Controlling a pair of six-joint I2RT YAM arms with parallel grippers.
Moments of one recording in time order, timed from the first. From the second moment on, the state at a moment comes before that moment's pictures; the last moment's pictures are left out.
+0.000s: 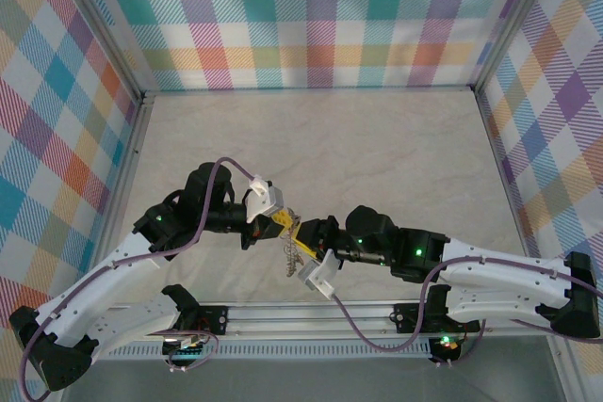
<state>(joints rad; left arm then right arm) -0.72 0.90 0.92 -0.58 0.64 0.26 1.26 0.98 0.79 -0.22 0.02 -1.53</state>
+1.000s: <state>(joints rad) -0.72 0.90 0.91 -0.58 0.63 0.26 1.26 1.02 0.87 -0.33 -0.03 -1.53</state>
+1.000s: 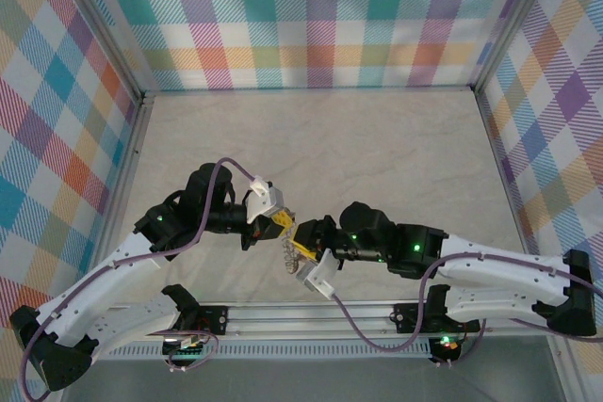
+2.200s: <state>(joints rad) -0.72 0.92 0.91 -0.58 0.63 0.25 1.24 0.96 0.84 -0.30 -0.06 -1.45</state>
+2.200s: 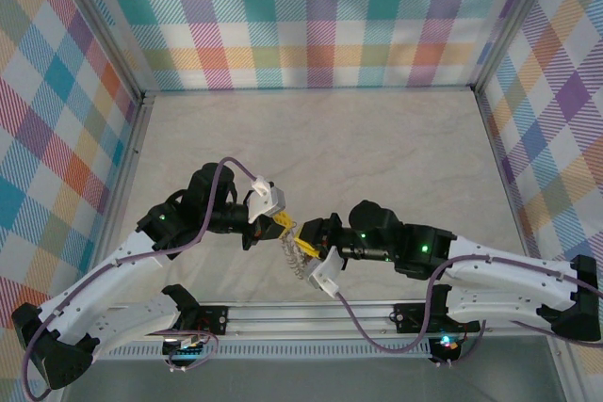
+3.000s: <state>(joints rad) -0.72 0.92 0.91 -0.55 0.54 0.15 1.24 0.96 0.85 -0.31 -0.05 -1.44</state>
